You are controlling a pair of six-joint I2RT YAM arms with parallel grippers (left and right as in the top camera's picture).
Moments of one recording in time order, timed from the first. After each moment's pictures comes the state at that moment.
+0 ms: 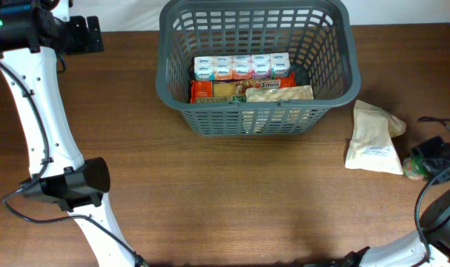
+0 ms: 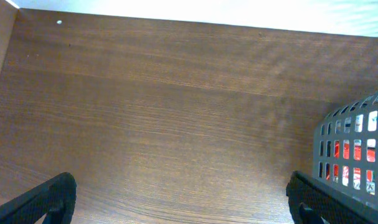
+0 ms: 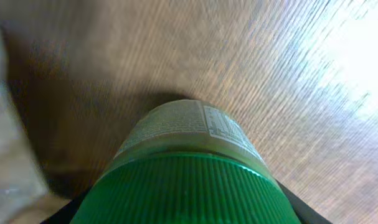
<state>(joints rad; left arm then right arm) 0.17 2.20 2.77 -1.51 -0.02 0.06 -0.75 1.86 1.27 -0.87 -0.07 0.42</state>
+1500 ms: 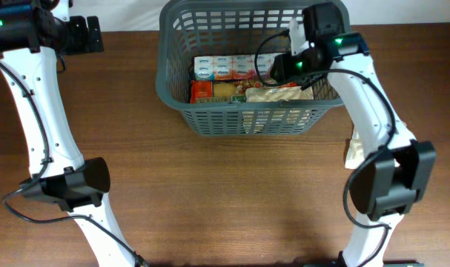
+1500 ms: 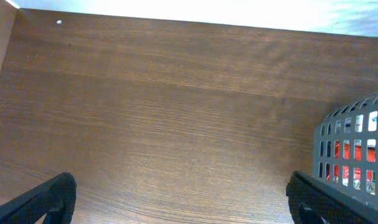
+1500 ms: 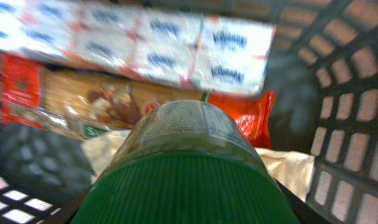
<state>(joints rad) 0.17 2.20 2.77 -1.51 -0.02 0.06 0.18 2.06 1.93 -0.98 -0.18 0.03</state>
